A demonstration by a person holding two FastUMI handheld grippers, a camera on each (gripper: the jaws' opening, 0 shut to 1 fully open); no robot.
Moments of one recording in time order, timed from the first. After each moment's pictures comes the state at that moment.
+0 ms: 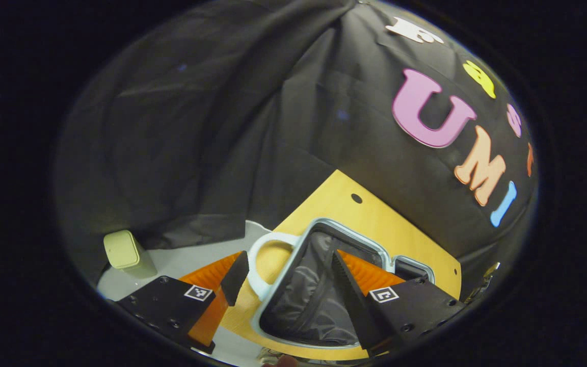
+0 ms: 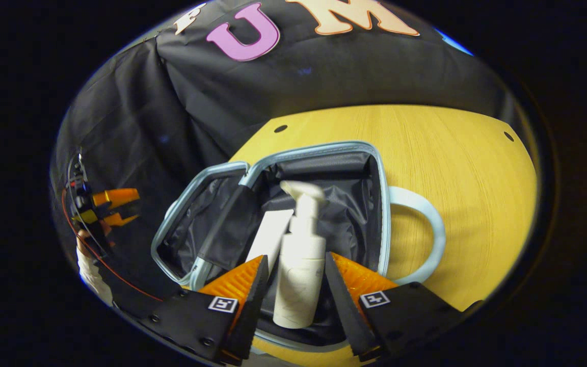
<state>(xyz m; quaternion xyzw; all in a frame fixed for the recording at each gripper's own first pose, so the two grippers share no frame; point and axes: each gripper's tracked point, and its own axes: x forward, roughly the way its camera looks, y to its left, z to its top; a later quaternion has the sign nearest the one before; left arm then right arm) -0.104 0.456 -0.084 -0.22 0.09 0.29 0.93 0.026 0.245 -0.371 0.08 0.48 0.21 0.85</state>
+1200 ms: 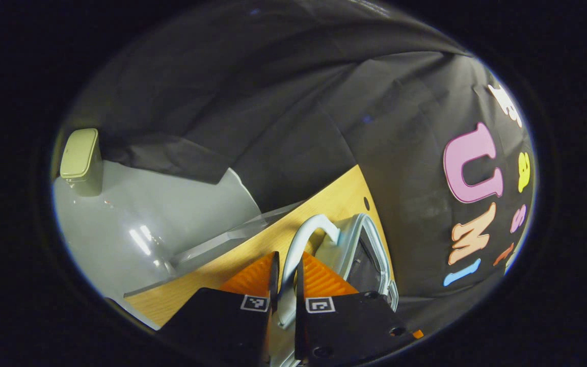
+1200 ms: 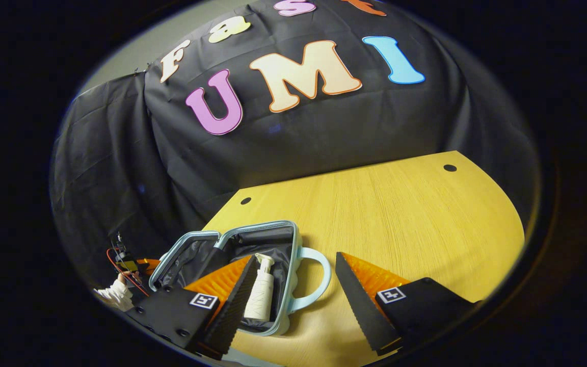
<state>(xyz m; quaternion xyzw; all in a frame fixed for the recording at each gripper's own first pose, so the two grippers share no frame) -0.054 0.509 -0.179 -0.45 0.07 0.21 0.86 0.053 0.124 -0.262 0.09 0.34 0.11 0.93</state>
